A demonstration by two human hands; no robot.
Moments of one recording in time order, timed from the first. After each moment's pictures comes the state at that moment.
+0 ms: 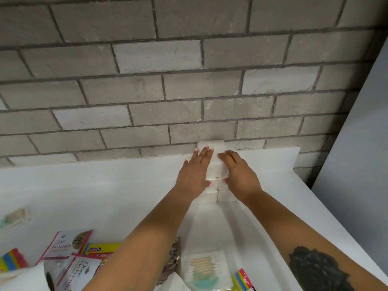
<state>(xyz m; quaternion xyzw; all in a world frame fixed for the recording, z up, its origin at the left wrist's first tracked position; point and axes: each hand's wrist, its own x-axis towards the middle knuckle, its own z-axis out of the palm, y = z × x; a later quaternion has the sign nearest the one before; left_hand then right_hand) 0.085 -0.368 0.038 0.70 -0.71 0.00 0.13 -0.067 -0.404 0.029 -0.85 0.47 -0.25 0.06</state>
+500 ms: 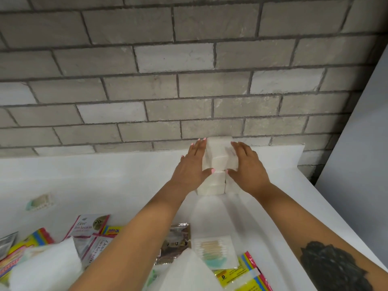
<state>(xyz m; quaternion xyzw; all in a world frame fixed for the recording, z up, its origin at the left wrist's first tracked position) 0.105 -0.318 0.059 0.68 -0.68 -0.06 0.25 -0.068 -0.370 0.055 -0.82 0.49 -0.28 0.10</state>
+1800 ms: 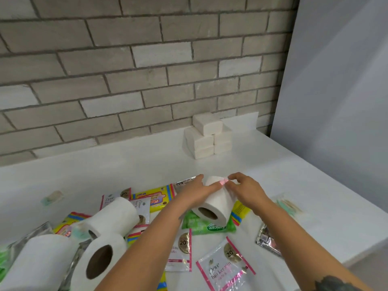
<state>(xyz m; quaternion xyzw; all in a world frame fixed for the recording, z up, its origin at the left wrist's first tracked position) 0.106 -0.107 0.042 0.65 -0.61 -0.41 0.19 -0.055 -0.107 0.034 -0.62 0.66 -0.27 0.31</state>
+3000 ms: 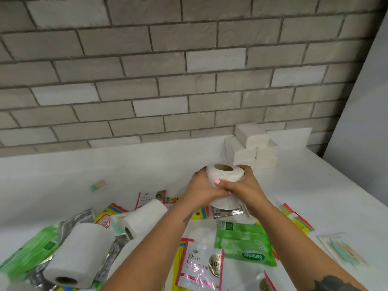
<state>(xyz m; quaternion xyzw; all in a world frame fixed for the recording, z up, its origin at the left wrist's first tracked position) 0.178 -0.134 0.048 0.63 -0.58 -0.33 0.40 0.041 -0.162 0.044 -0.55 0.48 -0.43 0.54</state>
